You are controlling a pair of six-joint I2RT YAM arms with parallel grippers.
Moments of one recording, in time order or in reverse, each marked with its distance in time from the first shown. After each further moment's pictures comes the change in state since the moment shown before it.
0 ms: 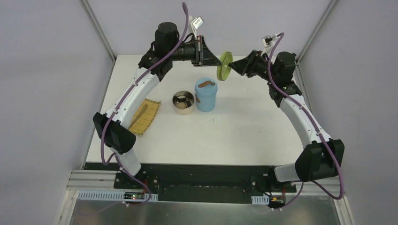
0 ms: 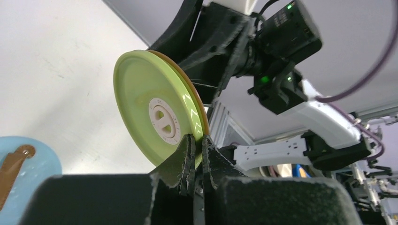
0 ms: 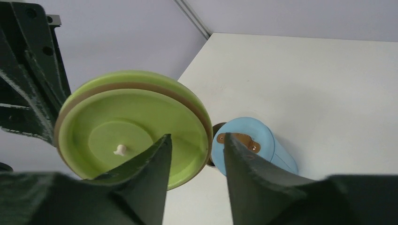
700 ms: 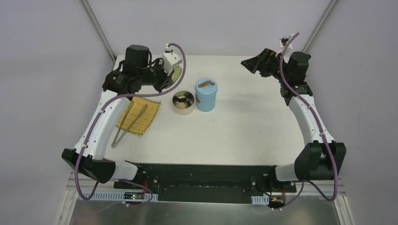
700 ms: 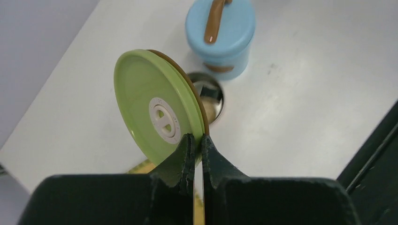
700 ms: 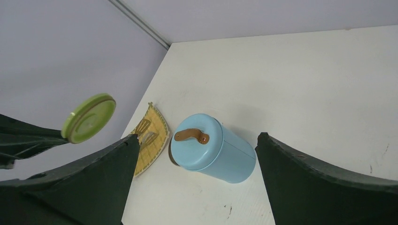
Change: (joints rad) left arm 0.139 -0.373 -0.231 -0.593 -0.402 1.094; right arm -0.162 -0.010 0.000 -0.100 0.008 -0.038
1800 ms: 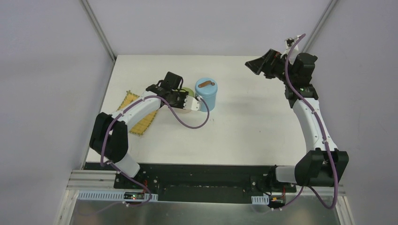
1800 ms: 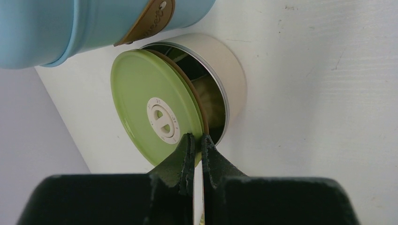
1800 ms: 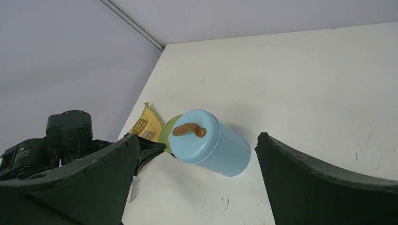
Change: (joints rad) left arm -0.120 0.238 -0.489 0.319 -0.200 0.921; right arm -0.039 -0.061 0.000 -0.082 0.001 -0.022
